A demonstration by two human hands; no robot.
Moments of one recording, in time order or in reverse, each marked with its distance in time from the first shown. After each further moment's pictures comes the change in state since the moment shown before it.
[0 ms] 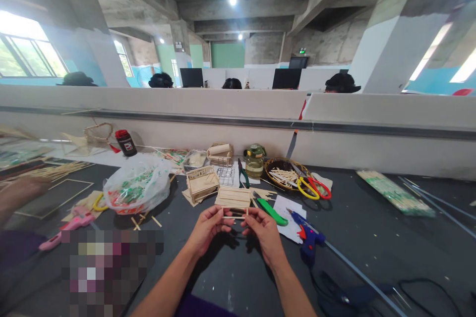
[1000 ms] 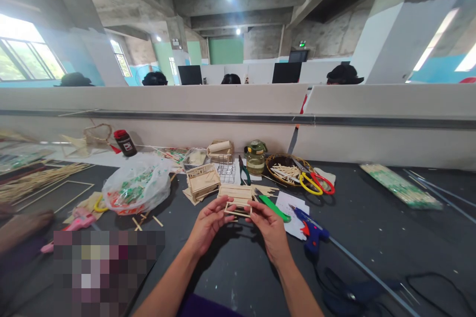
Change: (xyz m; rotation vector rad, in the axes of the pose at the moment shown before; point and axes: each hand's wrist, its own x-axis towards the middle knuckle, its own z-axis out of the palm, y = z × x) left_hand 0.002 0.004 0.001 -0.105 -0.078 0.071; right_hand -0.002 -0.003 -0.004 -0.001 0.013 -0.106
